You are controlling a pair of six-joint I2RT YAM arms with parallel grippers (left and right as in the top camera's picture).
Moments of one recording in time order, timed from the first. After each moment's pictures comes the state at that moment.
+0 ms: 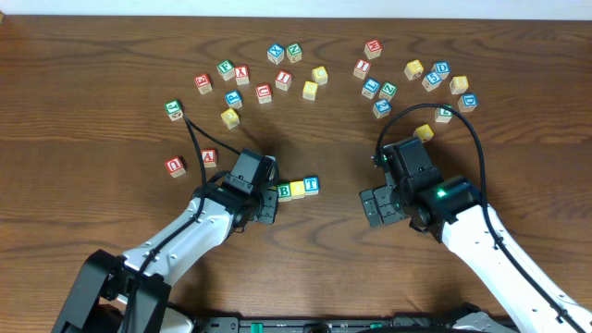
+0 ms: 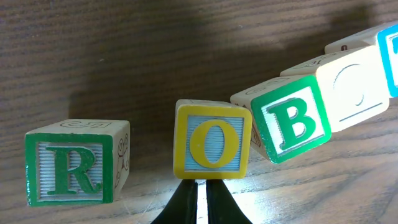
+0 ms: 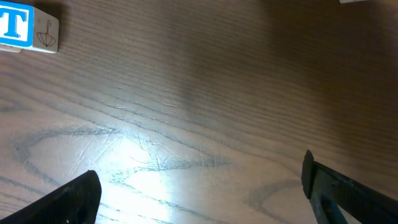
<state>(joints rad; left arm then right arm) -0.47 1.50 0.69 -0.39 0.07 -0.28 0.45 1.29 0.89 -0.82 0.10 0.12</state>
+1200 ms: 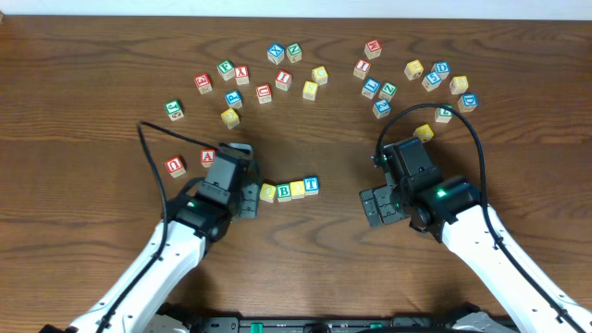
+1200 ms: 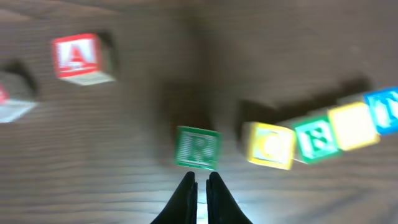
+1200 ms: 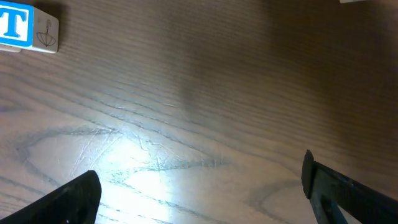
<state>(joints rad) -0.41 1.24 0.69 -0.50 -0.10 -0.28 0.45 1.29 0.89 -0.82 0.10 0.12</state>
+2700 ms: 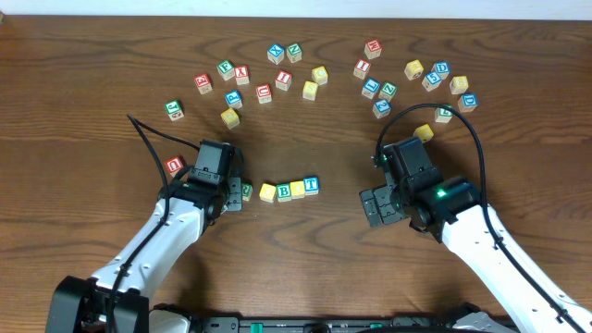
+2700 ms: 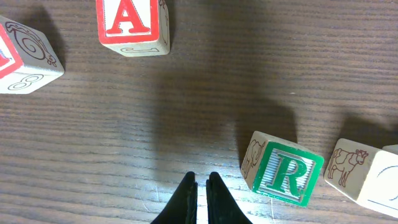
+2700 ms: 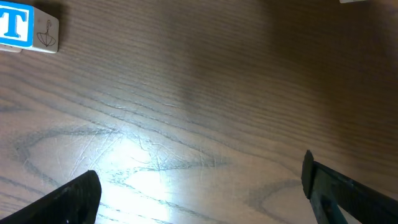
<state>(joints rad) -0.27 1.41 0.69 -0.46 -0.11 -0.28 0.45 1.29 0.89 -0.82 0.10 0.12</state>
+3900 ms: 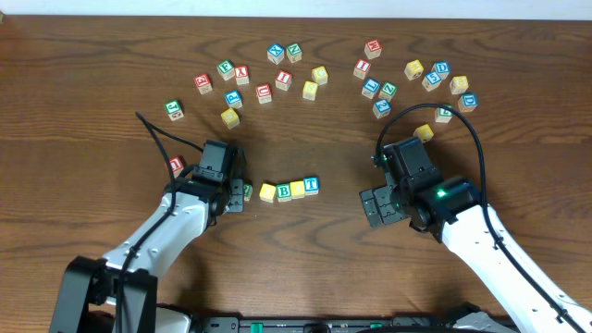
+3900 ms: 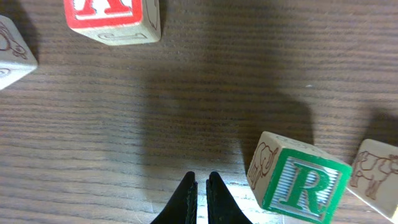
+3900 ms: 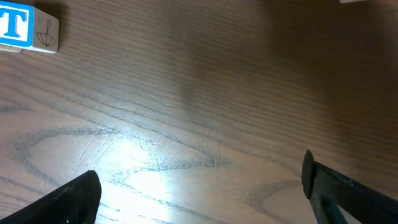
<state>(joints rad) -0.27 1.49 0.69 -0.43 -0.11 -0.26 0.45 1.29 0.89 -0.82 0.10 0.12</state>
